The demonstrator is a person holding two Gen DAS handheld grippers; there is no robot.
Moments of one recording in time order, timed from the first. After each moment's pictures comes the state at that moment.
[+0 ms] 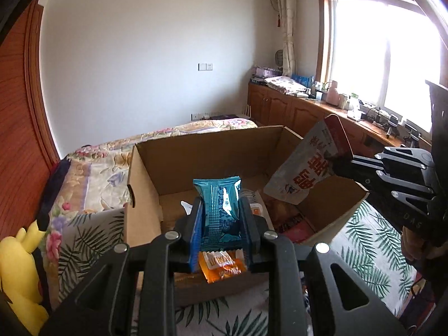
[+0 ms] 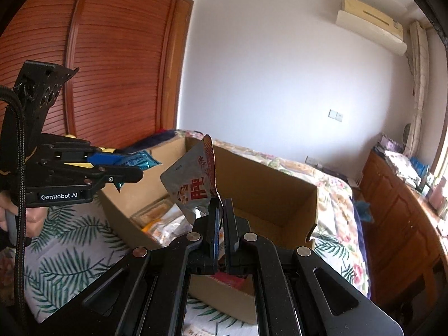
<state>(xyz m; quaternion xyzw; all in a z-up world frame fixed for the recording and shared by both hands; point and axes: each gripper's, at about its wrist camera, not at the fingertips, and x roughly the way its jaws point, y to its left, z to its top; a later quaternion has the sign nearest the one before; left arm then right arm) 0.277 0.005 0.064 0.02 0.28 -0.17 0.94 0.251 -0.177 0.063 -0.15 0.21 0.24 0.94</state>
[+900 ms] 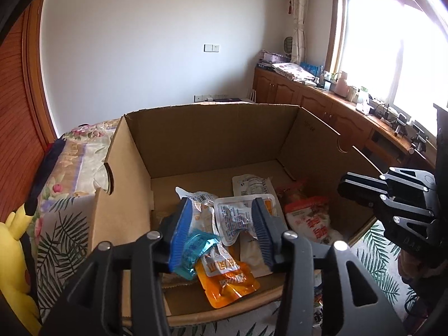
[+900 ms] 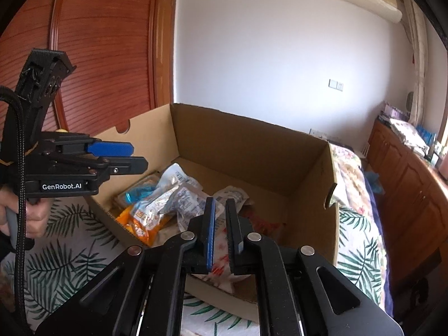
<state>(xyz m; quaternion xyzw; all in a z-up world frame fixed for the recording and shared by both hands) 0.312 -0.007 0.032 0.00 0.32 -0.16 0.93 0.286 -0.190 0.020 -0.11 0.27 0.24 0.93</state>
